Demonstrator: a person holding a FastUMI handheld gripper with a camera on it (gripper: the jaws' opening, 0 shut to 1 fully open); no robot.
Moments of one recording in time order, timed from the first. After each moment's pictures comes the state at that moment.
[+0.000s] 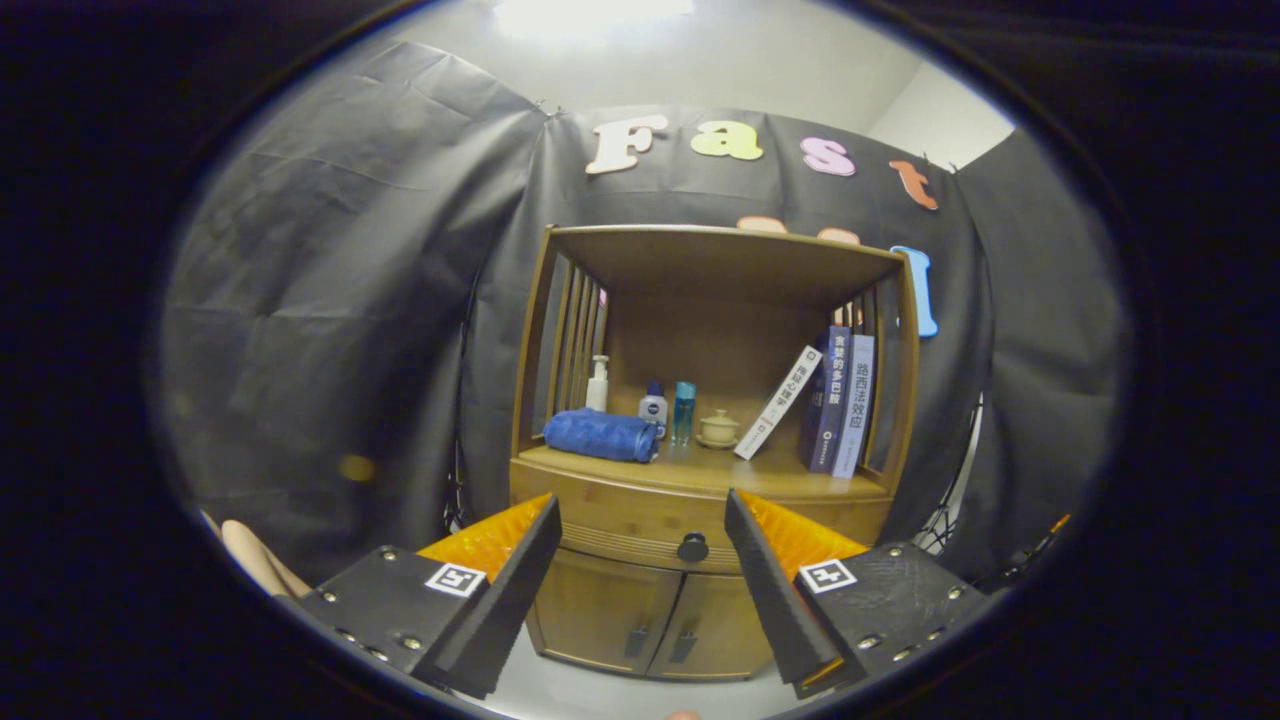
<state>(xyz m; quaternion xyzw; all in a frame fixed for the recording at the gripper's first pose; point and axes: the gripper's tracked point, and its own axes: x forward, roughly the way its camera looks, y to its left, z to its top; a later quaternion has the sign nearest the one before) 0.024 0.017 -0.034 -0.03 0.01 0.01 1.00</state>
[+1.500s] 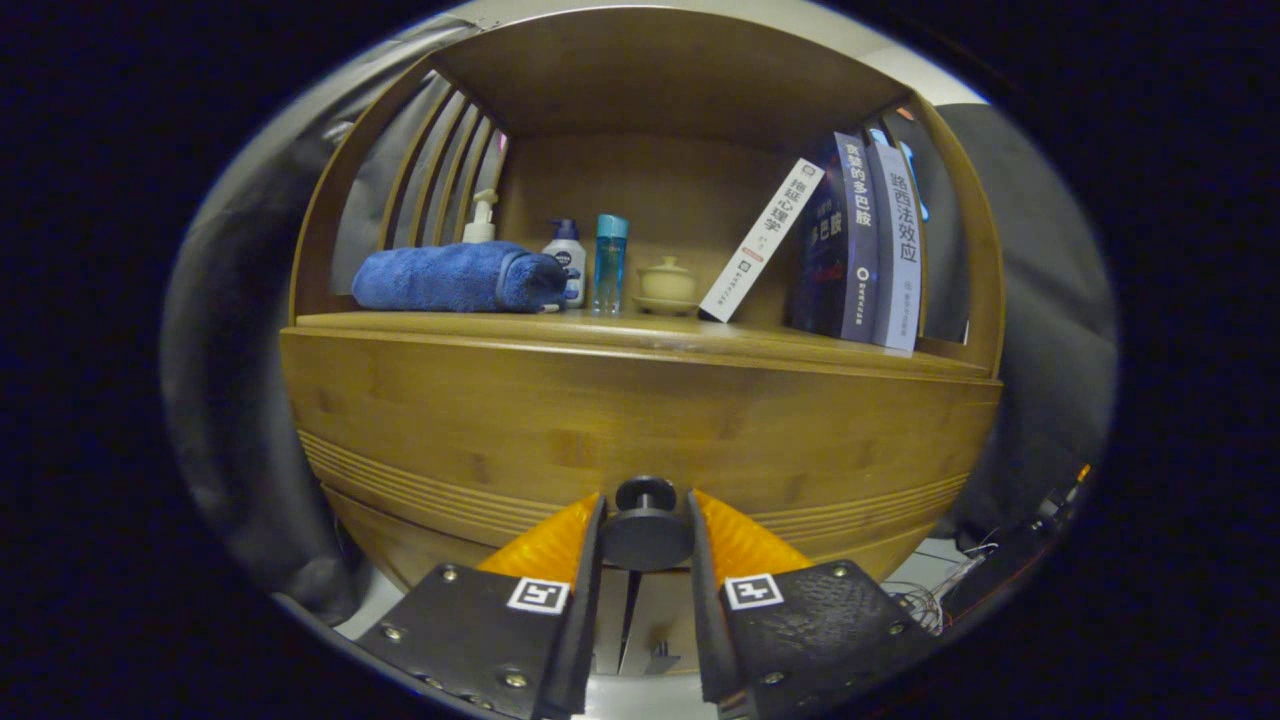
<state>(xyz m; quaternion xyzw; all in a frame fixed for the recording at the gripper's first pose) 0.229 -0.058 -0.226 -0.01 0.14 -0.11 0.98</state>
